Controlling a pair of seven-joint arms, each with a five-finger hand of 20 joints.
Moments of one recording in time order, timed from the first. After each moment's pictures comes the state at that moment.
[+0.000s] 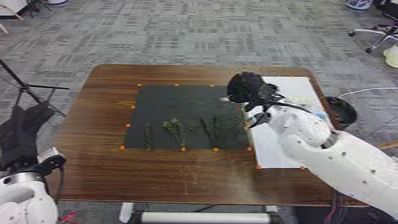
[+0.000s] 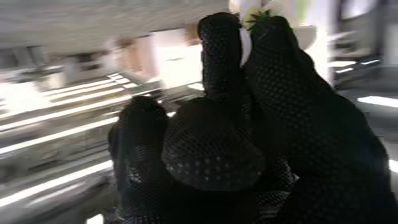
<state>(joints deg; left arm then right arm) 118.6 -65.7 -107.8 -107.1 58.5 18.4 15.7 -53.1 -43.2 31.0 -96.6 -115.4 12.2 7.8</state>
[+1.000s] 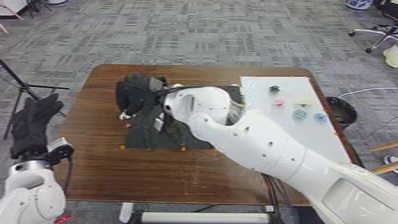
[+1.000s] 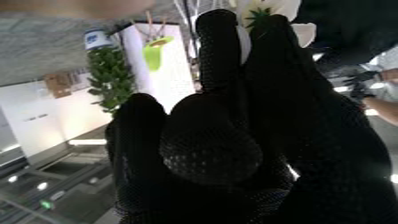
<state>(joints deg) 113.8 -62.3 -103.2 -105.2 56.8 20.1 15.1 -44.5 -77.6 28.1 -84.9 -118.7 -10.8 -1.9</state>
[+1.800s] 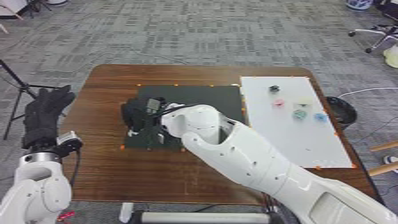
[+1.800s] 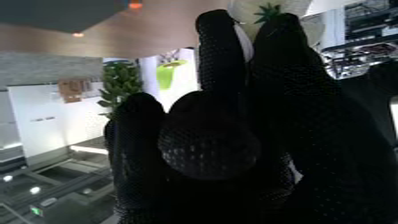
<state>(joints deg) 111.0 -61.3 -100.5 -105.0 56.9 17.4 15.0 -50.8 -81.3 29.7 -80.6 -133.1 -13.7 -2.3</state>
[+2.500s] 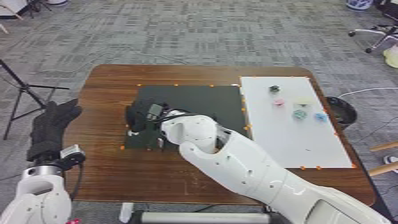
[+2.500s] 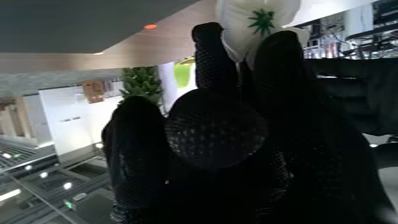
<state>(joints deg) 115.8 -63.9 -102.1 -106.4 58.3 13.6 14.1 -53.4 -82.3 29.1 -78.9 -134.0 -9.1 3.1</state>
